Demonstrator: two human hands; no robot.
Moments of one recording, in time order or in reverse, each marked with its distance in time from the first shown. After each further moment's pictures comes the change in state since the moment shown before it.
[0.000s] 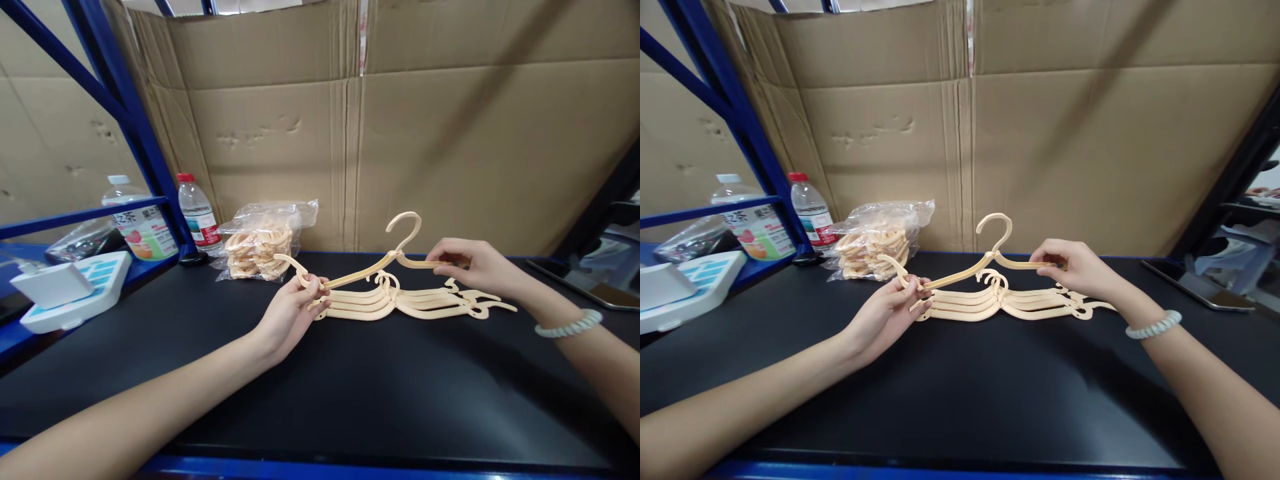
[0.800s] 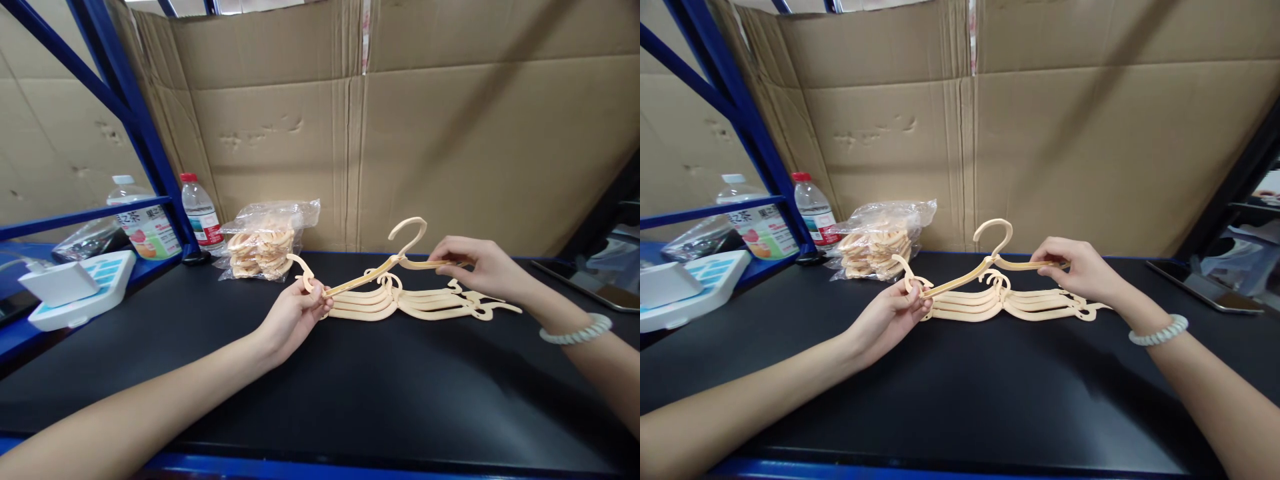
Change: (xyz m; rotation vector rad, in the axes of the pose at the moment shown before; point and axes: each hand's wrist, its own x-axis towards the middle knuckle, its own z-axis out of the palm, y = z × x) left_hand -0.001 0.000 -0.001 -0.023 -0.030 -0.064; right_hand 0.001 -0.010 0.000 -0.056 0.054 -0.072
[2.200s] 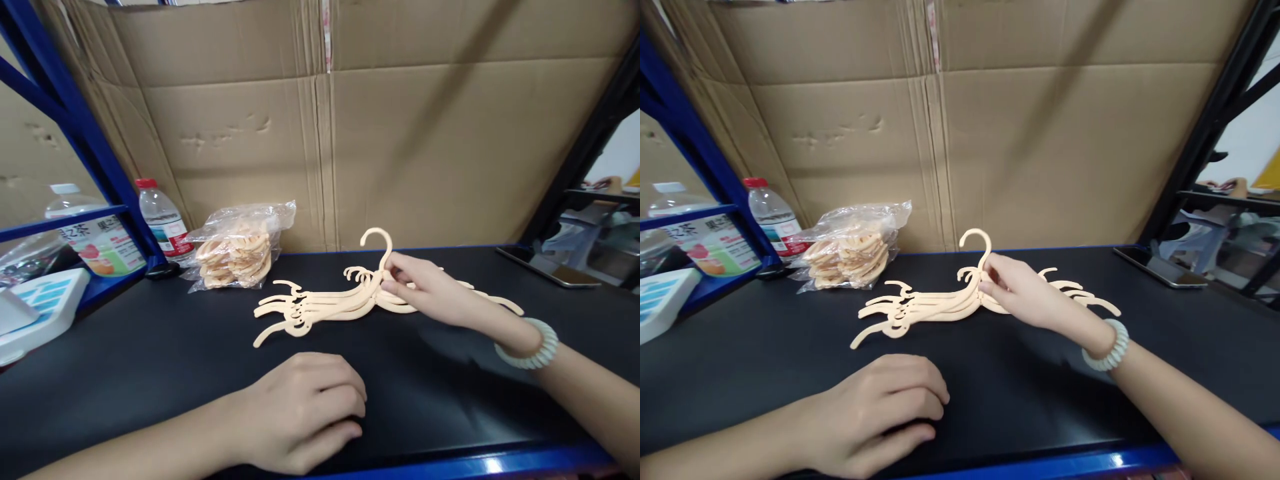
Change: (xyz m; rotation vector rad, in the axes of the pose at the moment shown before) left_hand -0.047 -0.008 0.023 1.321 -1.050 0.709; right_hand -0.006 -0.060 0.028 0.114 -0.107 0.141
